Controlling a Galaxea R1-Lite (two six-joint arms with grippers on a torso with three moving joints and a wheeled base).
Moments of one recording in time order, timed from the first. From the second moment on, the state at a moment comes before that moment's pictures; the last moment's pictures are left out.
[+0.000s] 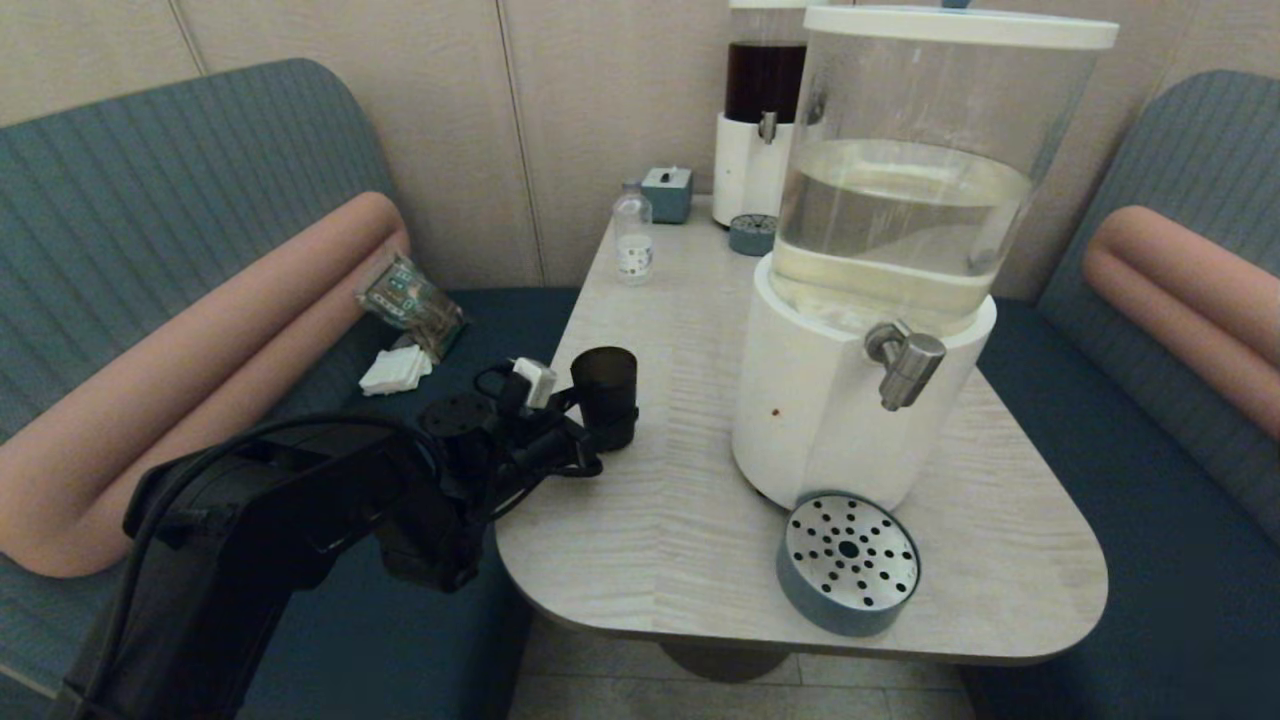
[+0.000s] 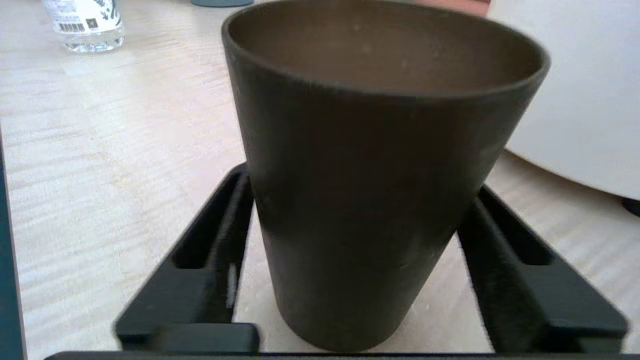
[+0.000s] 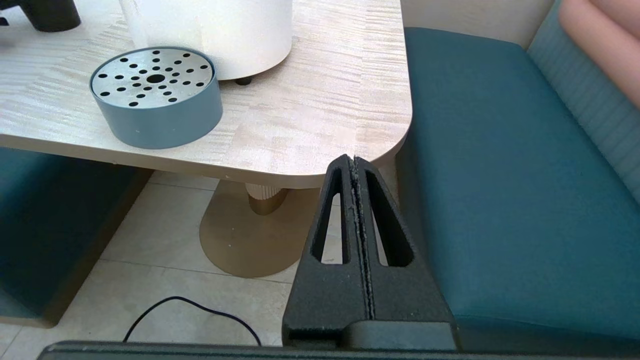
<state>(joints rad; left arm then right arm) -0.27 2.54 -1.19 -1.52 -0.49 -0.02 0.00 0.00 0.00 -0.03 -0.01 -0.04</state>
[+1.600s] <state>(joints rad) -0.29 1.74 -0.29 -1.52 -0.61 0.08 0.00 0.00 0.00 -0.03 -0.01 -0.04</state>
